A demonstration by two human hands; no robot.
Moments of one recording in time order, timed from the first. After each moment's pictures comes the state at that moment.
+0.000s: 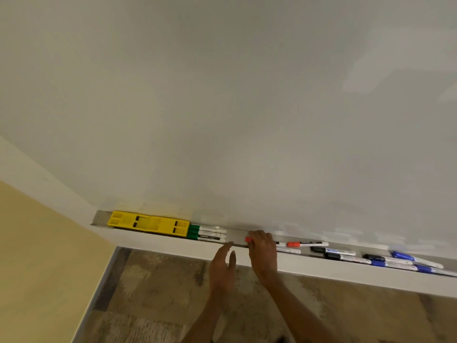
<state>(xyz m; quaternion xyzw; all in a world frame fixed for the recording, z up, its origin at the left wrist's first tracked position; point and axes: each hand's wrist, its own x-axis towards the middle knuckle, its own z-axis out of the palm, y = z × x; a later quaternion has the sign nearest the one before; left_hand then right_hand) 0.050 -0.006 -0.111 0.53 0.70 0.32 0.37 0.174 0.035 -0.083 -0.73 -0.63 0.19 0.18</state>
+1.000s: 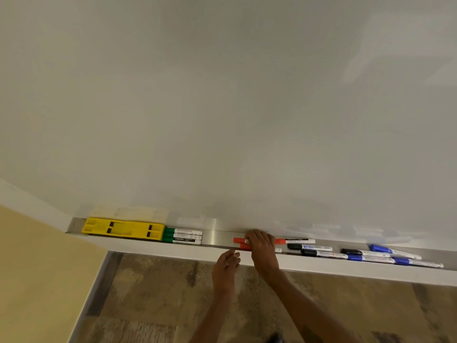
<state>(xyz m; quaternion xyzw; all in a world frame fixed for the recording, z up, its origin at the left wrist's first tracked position) 0.151 -0.013 -0.119 0.23 0.63 0.44 0.59 0.273 0.025 -0.094 -0.67 -0.71 0.16 0.14</state>
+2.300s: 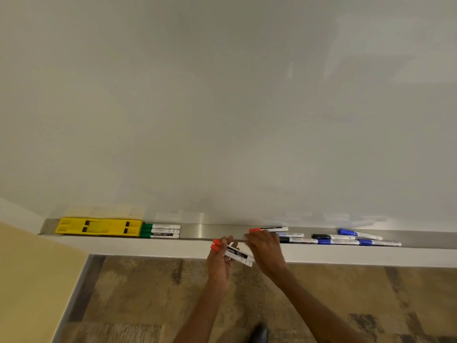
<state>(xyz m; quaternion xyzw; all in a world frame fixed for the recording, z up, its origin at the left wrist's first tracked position) 0.197 -0.018 -0.103 0.04 0.48 0.51 0.71 0.348 -0.018 -0.072 -0.66 -0.73 0.13 0.11</state>
